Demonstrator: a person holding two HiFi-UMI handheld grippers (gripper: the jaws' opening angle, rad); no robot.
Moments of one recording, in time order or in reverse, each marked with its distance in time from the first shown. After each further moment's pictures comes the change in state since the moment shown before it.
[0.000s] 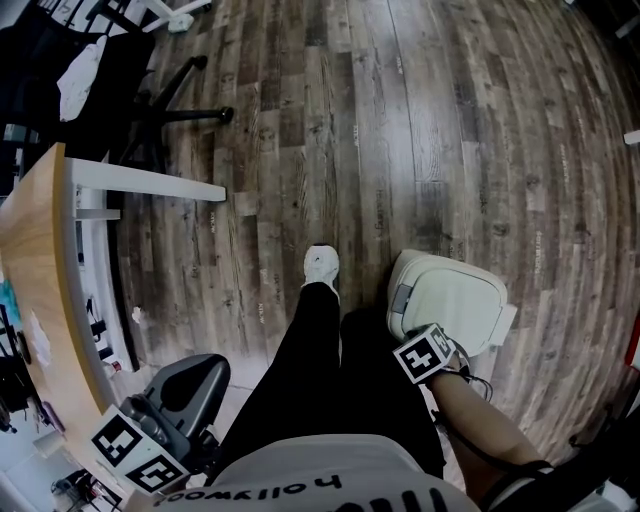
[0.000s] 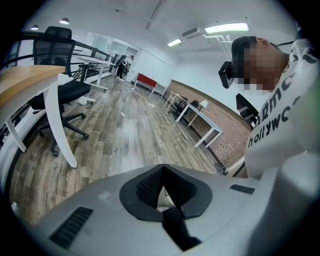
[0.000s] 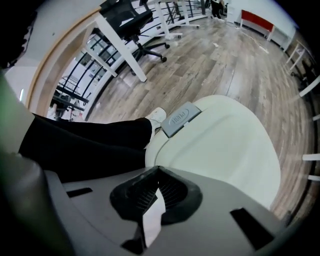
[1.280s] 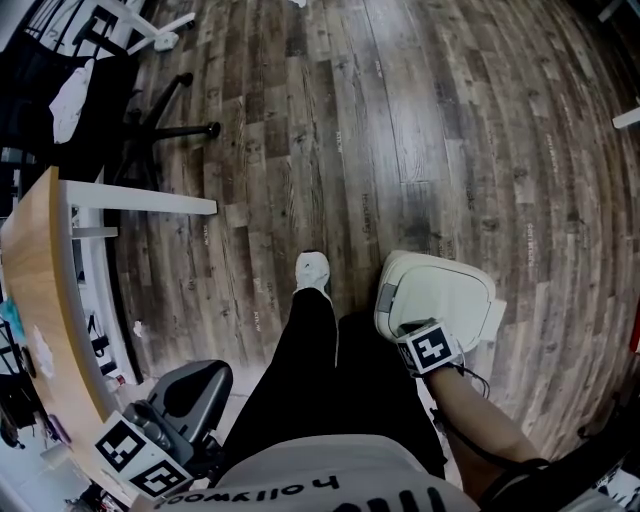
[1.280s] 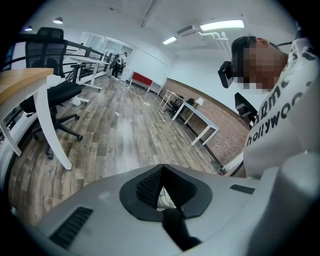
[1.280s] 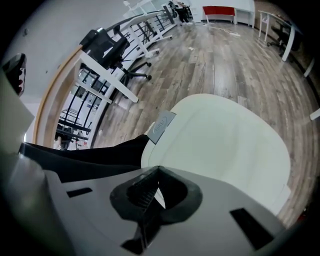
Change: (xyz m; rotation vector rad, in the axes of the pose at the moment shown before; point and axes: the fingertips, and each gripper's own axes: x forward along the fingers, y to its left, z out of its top) left arm 0.018 -0.039 0.002 0.037 0.017 -0.027; right arm -0.023 -0.020 0.011 0.225 -0.199 0.122
